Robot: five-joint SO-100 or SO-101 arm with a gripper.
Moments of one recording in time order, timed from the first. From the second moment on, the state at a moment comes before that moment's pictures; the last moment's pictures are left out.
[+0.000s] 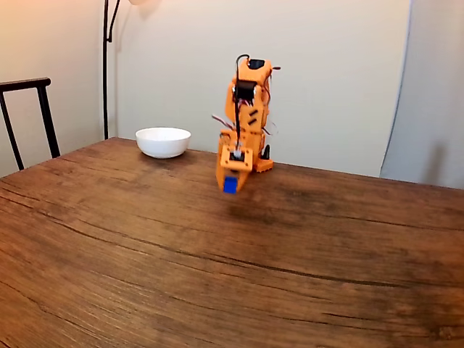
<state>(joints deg) 2.5 102.6 122.6 53.7 104.6</state>
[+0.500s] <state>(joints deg) 12.4 117.9 110.7 74.7 115.1</state>
